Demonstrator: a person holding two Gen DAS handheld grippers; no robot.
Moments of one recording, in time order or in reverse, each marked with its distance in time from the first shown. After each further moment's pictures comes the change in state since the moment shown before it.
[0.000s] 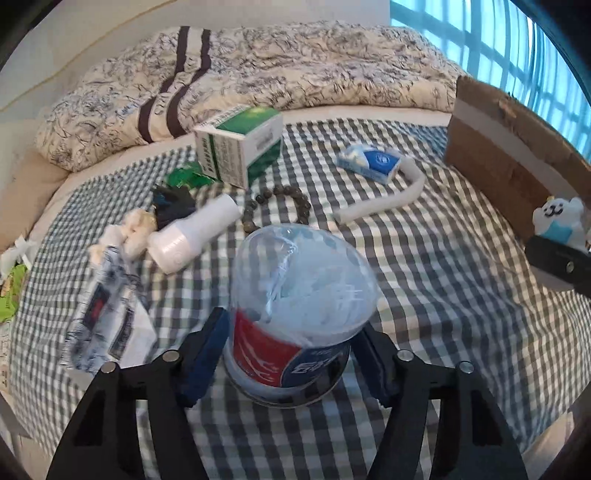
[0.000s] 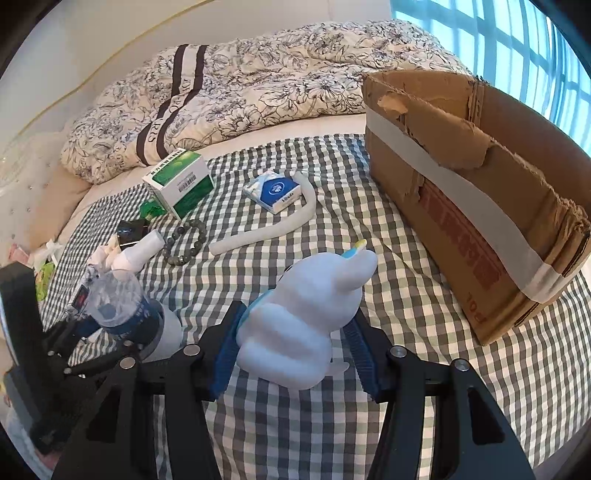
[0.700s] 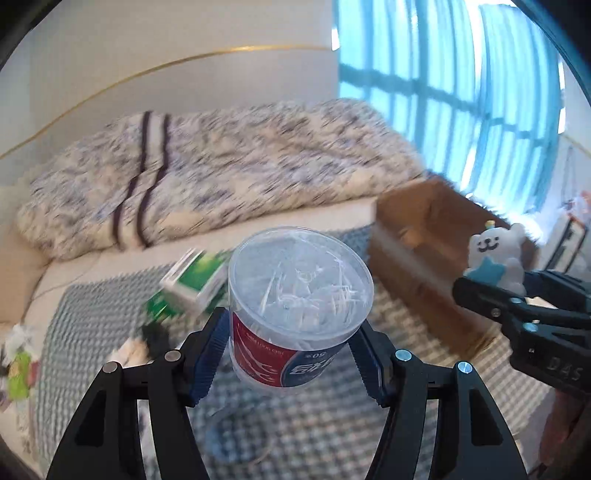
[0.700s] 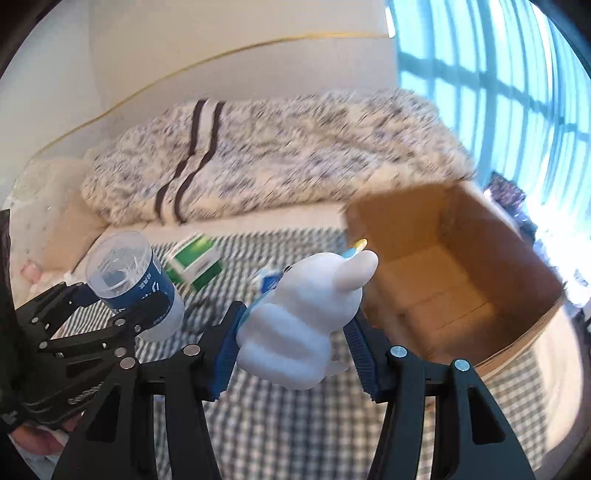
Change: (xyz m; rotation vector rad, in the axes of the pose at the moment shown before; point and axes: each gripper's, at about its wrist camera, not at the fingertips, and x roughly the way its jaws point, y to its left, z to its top) left arm -0.112 -0.058 0.113 0.098 -0.246 -0.191; right arm -0.104 -0.028 0.075 -0.054 -0.202 0.000
